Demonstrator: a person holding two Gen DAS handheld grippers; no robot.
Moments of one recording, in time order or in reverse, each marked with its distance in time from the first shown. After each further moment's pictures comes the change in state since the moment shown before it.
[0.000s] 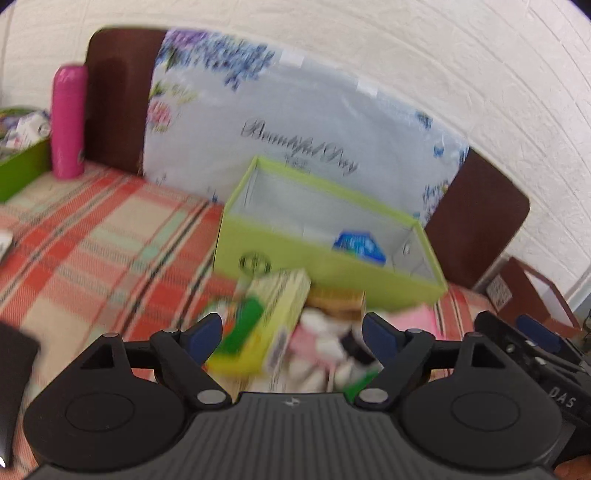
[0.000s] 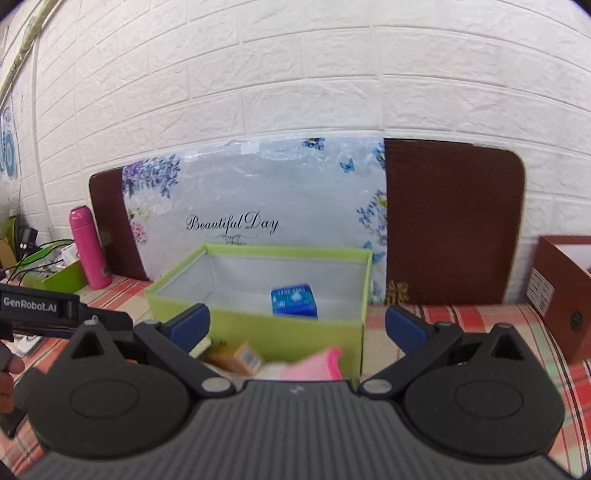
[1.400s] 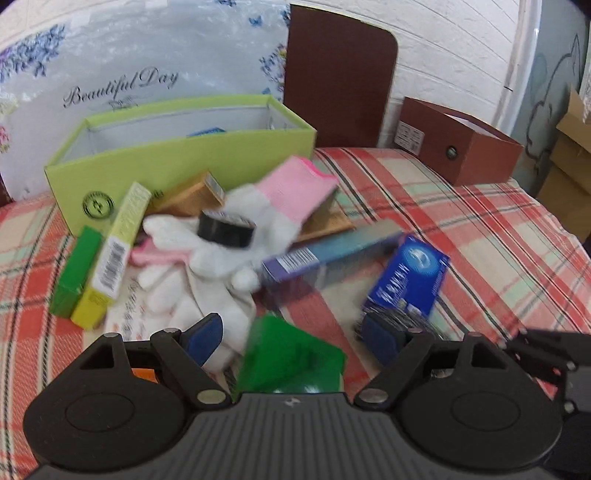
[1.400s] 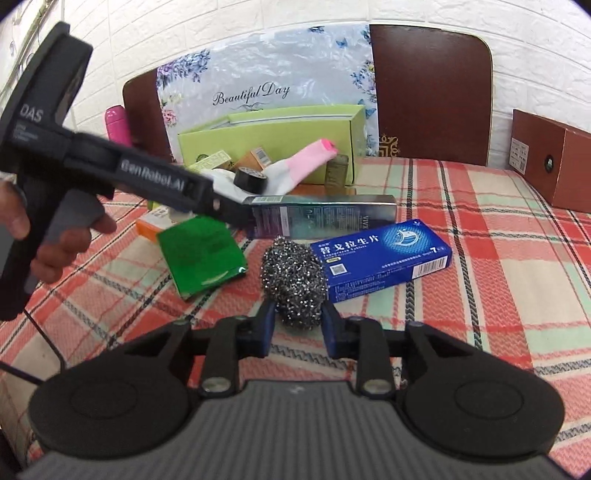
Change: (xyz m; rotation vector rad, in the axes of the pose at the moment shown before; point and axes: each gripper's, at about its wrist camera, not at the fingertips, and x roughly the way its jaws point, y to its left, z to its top) left arm 0.040 -0.065 -0.079 0.481 0.138 -0.219; right arm -0.079 -0.013 -0.150 -0.019 0.198 0.063
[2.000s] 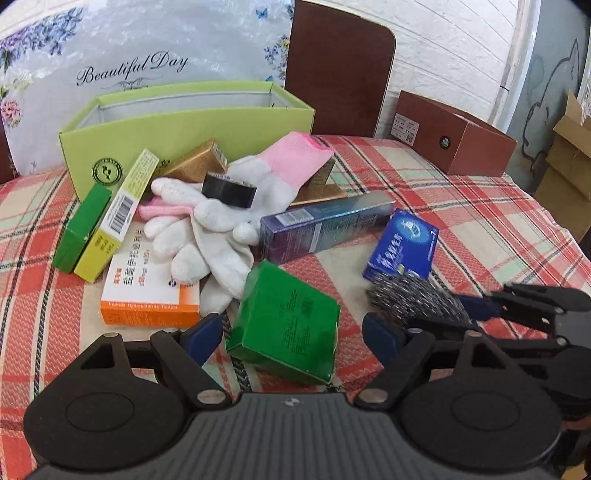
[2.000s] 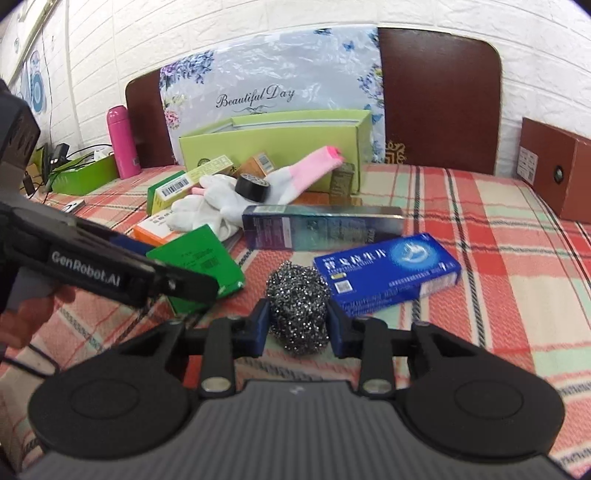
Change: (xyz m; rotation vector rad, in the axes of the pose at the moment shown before) left arm -0.010 -0.001 -0.023 -0.024 -0.010 0.010; right arm 0.007 -0.006 0.006 -0.007 -0.001 0.005
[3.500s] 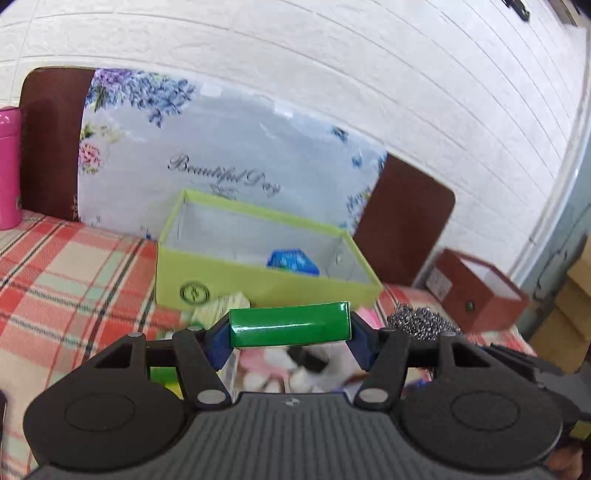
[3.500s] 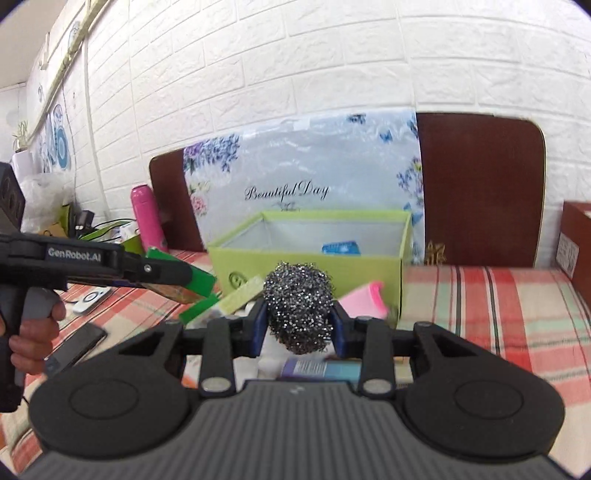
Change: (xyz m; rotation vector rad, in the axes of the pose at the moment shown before) left arm -0.063 0.084 0.080 -0.270 -0.294 0.015; right arm 0.020 0.016 0.111 -0.006 -0.196 0.095
